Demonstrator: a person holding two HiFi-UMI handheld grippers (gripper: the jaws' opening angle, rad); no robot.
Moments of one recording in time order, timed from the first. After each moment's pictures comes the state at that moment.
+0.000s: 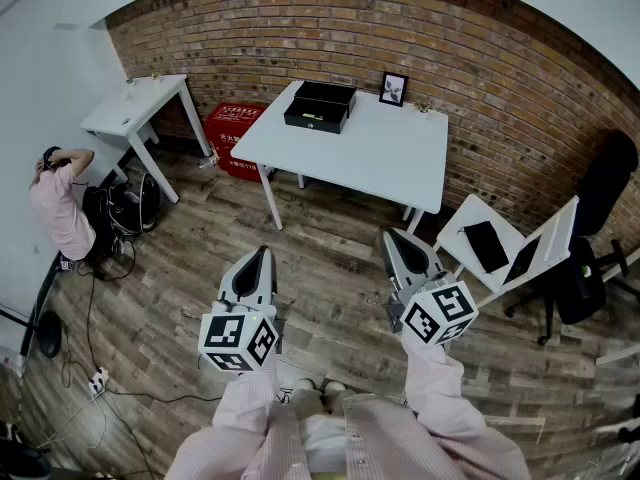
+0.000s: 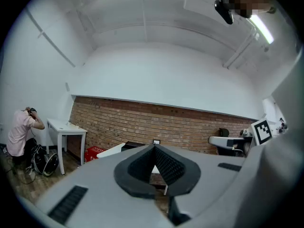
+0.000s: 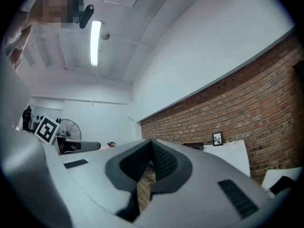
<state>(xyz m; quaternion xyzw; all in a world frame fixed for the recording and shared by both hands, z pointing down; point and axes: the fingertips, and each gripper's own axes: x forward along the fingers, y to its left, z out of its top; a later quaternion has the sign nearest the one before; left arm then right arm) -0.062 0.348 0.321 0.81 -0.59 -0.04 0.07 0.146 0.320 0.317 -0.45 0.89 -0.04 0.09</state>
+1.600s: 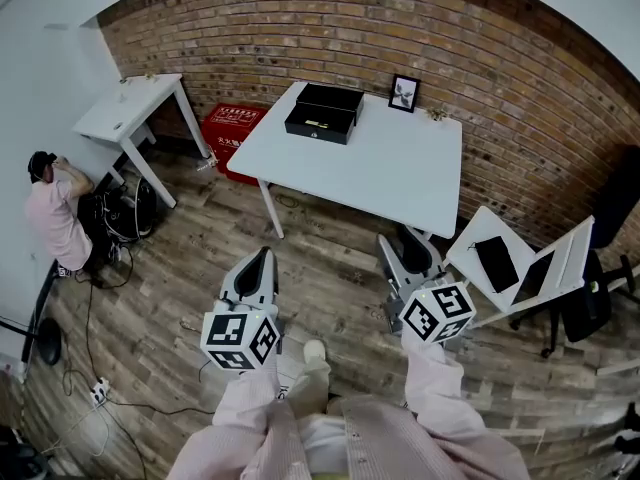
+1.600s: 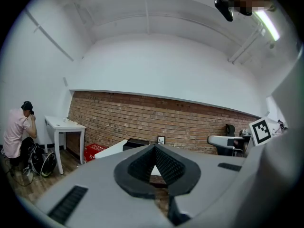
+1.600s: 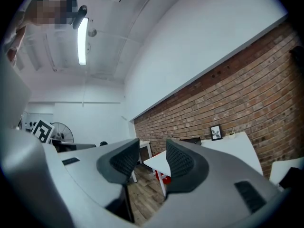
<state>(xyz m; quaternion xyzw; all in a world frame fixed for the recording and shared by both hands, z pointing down) -0.078 0.238 0.346 0.80 -0.59 -0.02 0.09 0.135 0.202 0.344 -0.47 0.88 -0.08 0.09</state>
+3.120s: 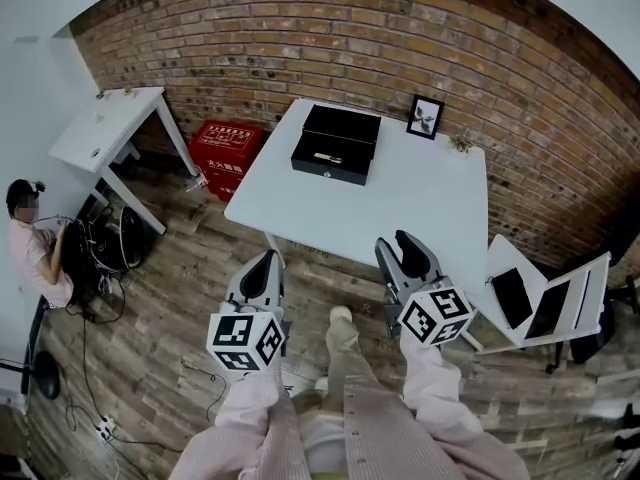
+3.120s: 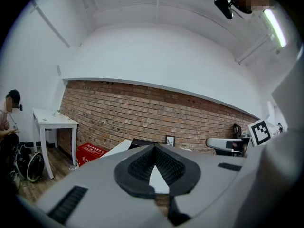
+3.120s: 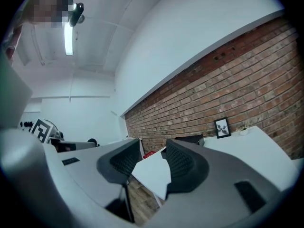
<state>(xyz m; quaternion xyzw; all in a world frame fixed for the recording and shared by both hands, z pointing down) -0.135 0.021 0.374 0.82 -0.57 -0.01 0.11 0.072 -0.005 0.377 -0.49 0.86 -0.11 0.06</state>
